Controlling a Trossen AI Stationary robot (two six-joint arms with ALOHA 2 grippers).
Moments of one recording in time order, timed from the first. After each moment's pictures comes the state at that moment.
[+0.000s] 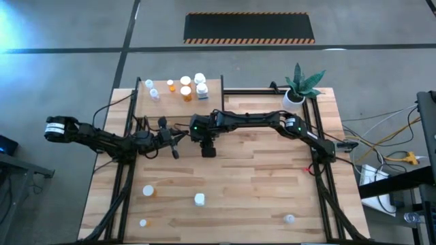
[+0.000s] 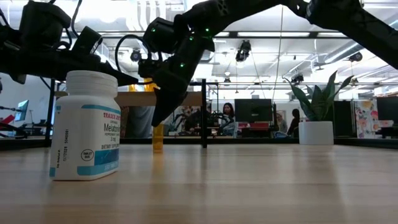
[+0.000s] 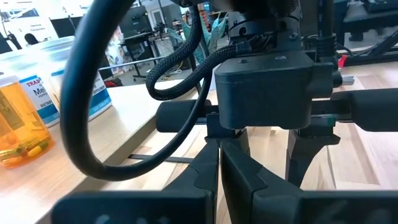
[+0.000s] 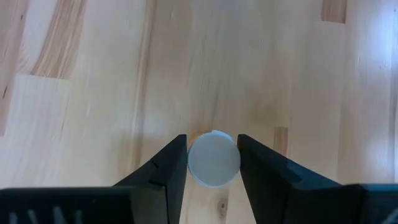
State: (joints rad) left arm 0.02 1.05 0.06 0.95 -0.41 0.19; right arm -0.14 2.38 2.09 -0.80 -0.09 -0.27
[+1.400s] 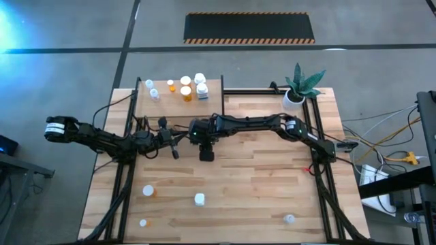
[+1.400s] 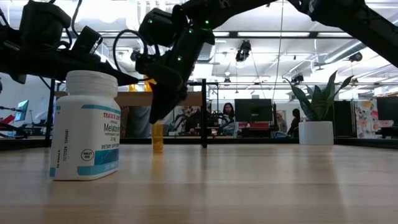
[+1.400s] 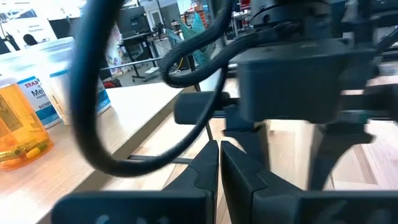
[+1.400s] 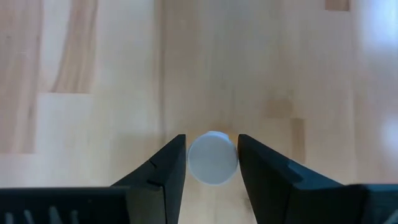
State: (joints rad) left arm 0.02 1.05 0.06 0.95 -0.40 0.19; right arm -0.09 2.37 2.10 -0.82 -0.04 -0.12
